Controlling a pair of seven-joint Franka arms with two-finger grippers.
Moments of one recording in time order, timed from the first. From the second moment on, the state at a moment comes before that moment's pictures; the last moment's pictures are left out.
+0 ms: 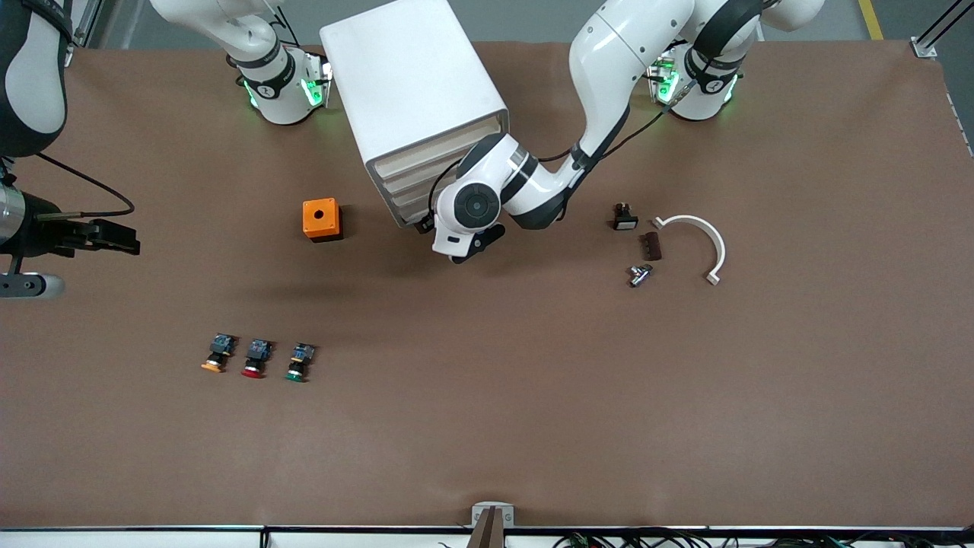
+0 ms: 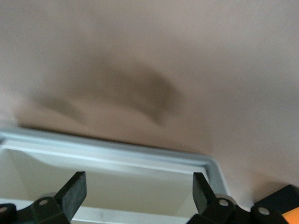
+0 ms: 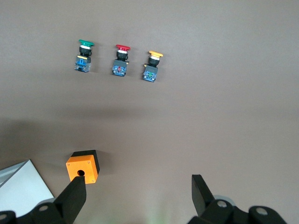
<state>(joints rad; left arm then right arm) -0.74 0.82 -0.21 -1.36 -0.37 2.07 -1.29 0.25 0.24 -0.33 -1.41 0.02 1.47 -0.12</state>
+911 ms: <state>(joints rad) -0.28 0.39 -0.20 -1.34 -0.16 1.61 -0.90 0.25 0.14 -0.34 -1.35 0.02 1.34 -0.11</state>
